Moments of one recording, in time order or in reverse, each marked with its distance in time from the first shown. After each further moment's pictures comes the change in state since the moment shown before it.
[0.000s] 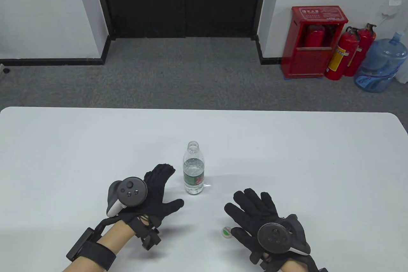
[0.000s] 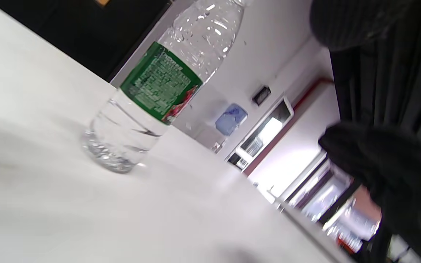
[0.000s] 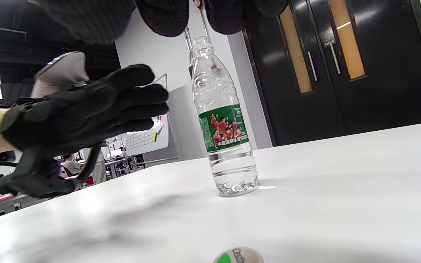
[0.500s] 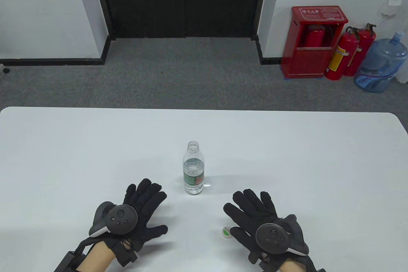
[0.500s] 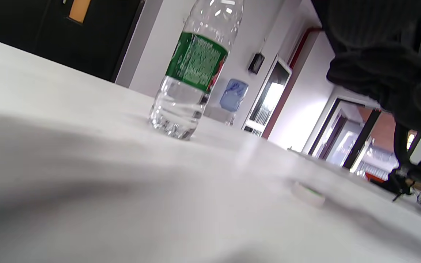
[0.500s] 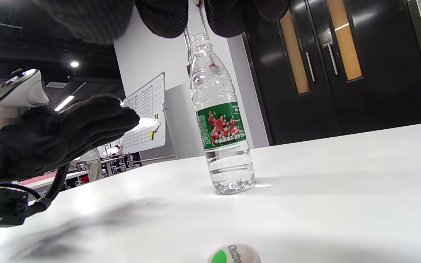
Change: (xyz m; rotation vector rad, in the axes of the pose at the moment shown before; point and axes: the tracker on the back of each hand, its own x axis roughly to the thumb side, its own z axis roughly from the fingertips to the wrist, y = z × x) left_hand -0.017 -0.013 0.043 -0.070 -0.032 -0.211; right_hand -0.001 0.005 0.000 0.008 0.012 0.014
